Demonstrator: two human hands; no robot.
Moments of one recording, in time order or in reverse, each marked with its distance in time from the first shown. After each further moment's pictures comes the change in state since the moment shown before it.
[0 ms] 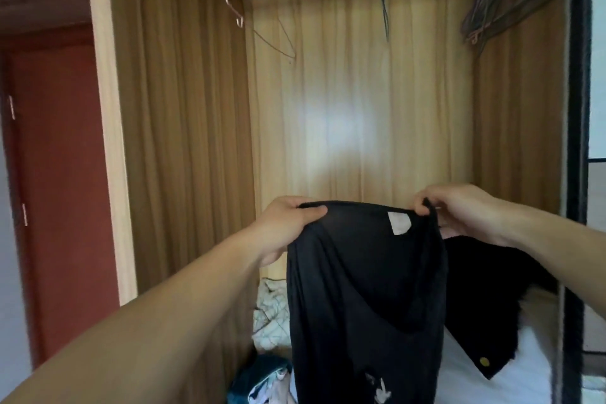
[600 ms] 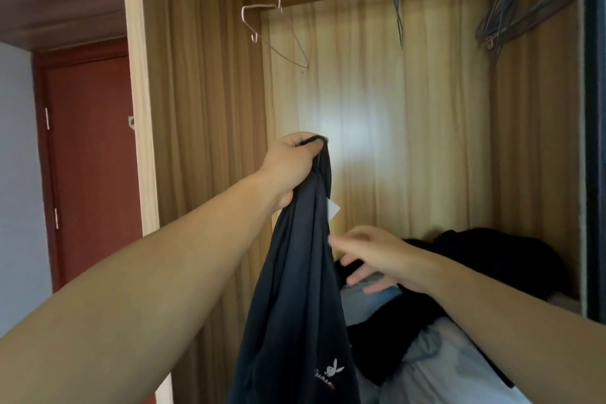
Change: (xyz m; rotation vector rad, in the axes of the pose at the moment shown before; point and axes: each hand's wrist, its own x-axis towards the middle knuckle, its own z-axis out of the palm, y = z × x) left_hand 0.007 0.075 -0.015 -0.080 0.304 0.196; right_hand 0.013 0.022 0.111 -0.188 -0.149 0.125
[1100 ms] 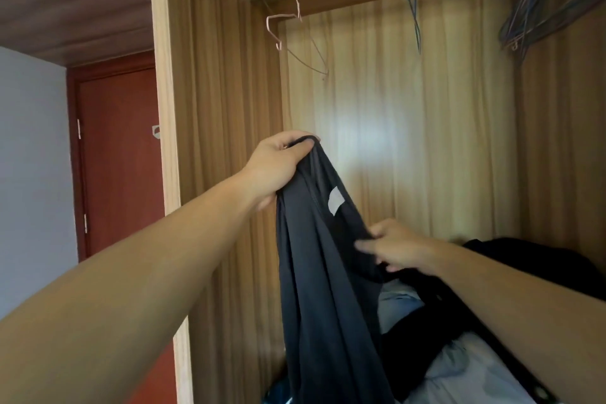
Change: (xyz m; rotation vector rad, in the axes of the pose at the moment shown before) left_hand 0.003 0.010 -0.046 0.113 -0.061 0.120; right_hand 0.037 -0.016 -0.007 -0.286 0.131 -0.101
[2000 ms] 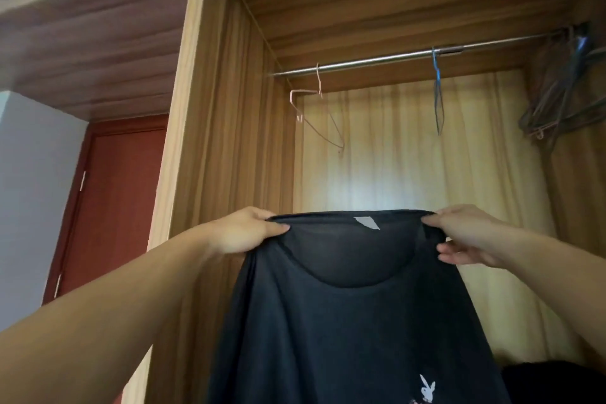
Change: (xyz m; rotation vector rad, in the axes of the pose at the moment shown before) left_hand 0.089 -0.020 -0.086 0.466 -0.200 -0.157; right_hand 0.081 -0.060 -0.135 0.339 0.356 0.045
